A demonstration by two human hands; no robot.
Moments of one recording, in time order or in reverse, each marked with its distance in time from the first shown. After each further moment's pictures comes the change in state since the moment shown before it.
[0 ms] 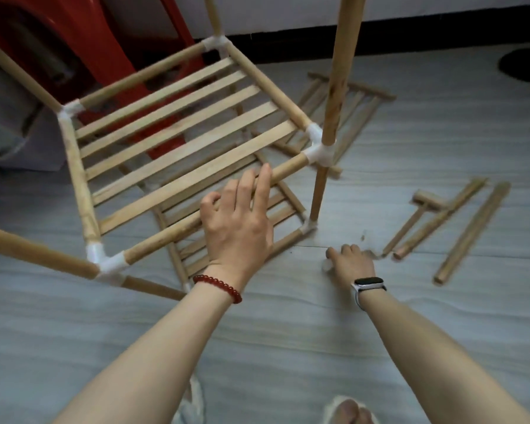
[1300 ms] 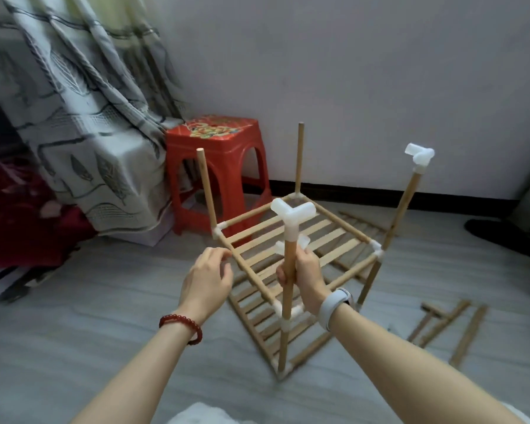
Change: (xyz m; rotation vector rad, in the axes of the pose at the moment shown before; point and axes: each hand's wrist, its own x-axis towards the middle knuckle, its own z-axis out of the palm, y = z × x) left_hand -0.067 -0.248 -0.147 -0.694 0.004 -0.385; right_hand -0.205 -0.270 -0.262 1.702 0.203 -0.377
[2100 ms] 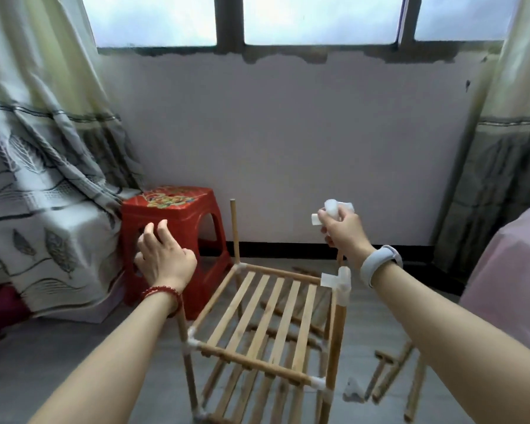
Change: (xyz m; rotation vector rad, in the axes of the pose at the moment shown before) left_hand 0.105 0.091 -0.038 0.082 0.317 -0.181; right_hand -0.019 -0.195 -0.110 -0.472 0.403 -0.365
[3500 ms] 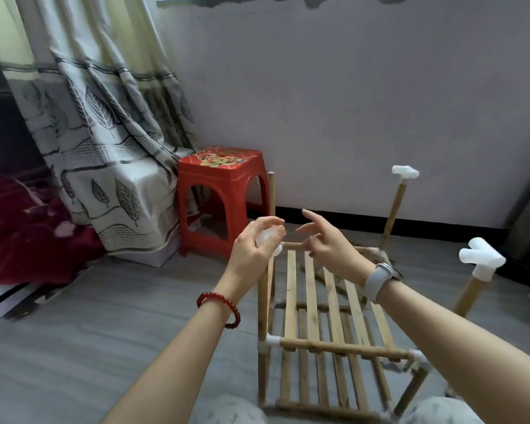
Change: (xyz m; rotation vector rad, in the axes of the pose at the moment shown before) left_hand -0.083 0.009 -0.046 -0.850 -0.476 0.095; right_hand -0.058 0.041 0.101 -0.214 -0.524 -0.254
